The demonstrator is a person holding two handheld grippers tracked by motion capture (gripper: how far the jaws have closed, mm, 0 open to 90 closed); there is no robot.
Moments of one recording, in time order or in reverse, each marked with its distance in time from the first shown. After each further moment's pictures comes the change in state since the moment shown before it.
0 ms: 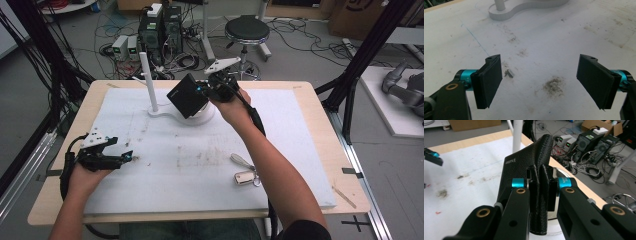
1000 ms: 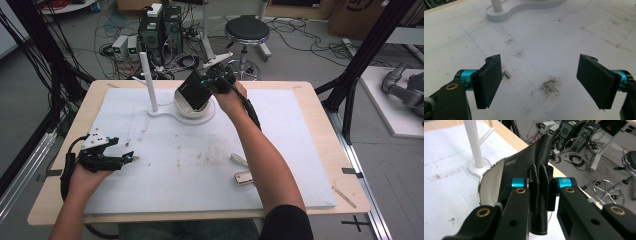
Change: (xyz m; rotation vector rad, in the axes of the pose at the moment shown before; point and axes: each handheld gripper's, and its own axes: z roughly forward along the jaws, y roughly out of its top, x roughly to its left) left arm -0.004 0.000 -0.001 -0.002 -0.003 0.007; right arm -0.038 -0.008 0.051 0.096 -0.128 0.009
